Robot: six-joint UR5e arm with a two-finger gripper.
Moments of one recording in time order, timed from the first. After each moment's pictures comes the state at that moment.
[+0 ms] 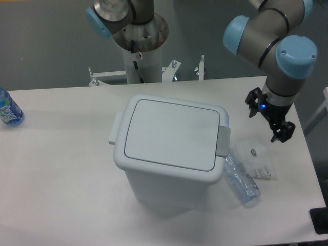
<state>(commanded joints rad) 2.74 -1.97 -1.42 -1.25 1.60 1.80</state>
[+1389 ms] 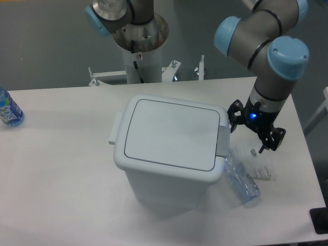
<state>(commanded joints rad) 2.70 -1.97 -1.37 -1.24 1.37 1.33</state>
